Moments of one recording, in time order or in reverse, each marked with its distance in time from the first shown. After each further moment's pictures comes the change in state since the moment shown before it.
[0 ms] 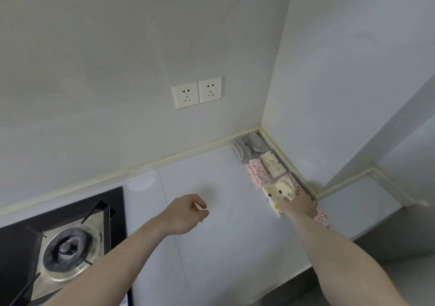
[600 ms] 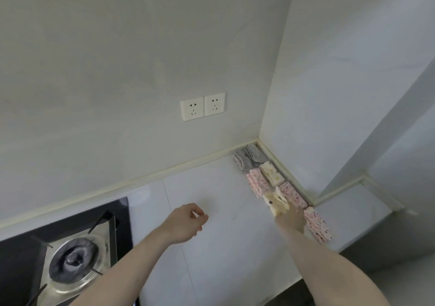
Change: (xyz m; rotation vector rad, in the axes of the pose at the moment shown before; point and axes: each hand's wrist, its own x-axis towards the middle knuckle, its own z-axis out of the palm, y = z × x) left_hand -0.025 -0.016 -0.012 -0.096 0.038 -0.024; right_hand -0.063 -0.004 0.008 0.115 -0.059 0.010
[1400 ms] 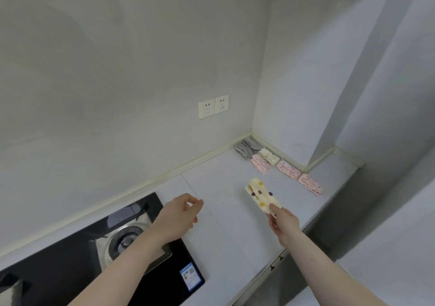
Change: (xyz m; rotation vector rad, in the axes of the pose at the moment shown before) left_hand -0.164 -0.114 -0.104 -0.040 0.045 0.258; right_hand -0.316 -0.021 0.005 1.267 -0.132 0.304
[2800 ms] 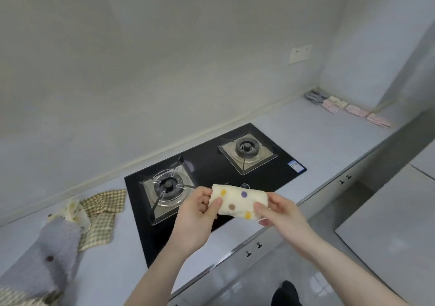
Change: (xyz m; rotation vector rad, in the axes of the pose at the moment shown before) left_hand -0.431 -0.308 -0.196 -0.273 0.235 0.127; right_hand -0.498 0.362 0.089 -0.566 -0.640 -0.381
